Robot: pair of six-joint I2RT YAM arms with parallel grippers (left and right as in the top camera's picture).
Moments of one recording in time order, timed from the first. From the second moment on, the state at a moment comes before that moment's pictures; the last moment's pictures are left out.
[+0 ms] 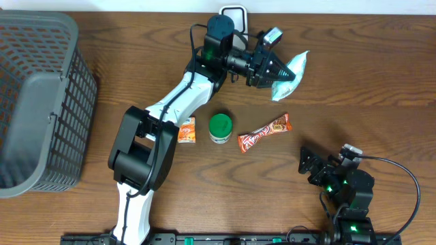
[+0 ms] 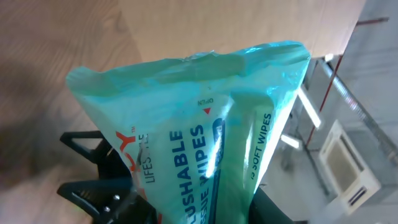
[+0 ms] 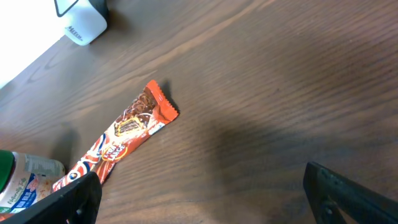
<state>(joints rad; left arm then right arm) -0.48 2.14 1.59 0.56 1.49 -1.40 -0.08 0.48 0.01 -0.05 -0.22 0.49</state>
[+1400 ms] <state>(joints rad) -0.59 1.98 1.60 -0.29 -0.22 -0.58 -0.08 0.48 0.01 -0.05 -0.22 0.49</state>
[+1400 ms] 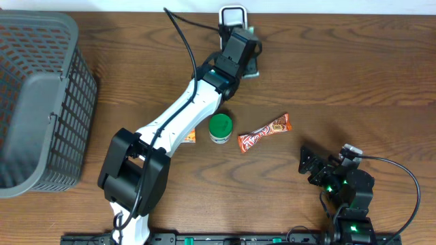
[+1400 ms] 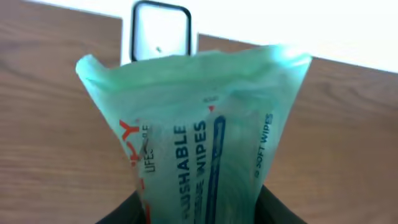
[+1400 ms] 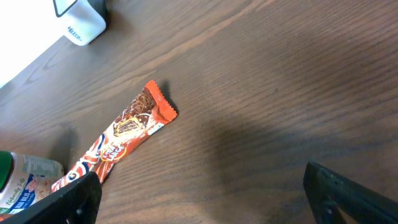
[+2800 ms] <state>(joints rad) -0.50 2.17 1.66 -0.28 -0.23 -0.29 -0.08 0.48 0.01 -0.05 -0.22 0.49</state>
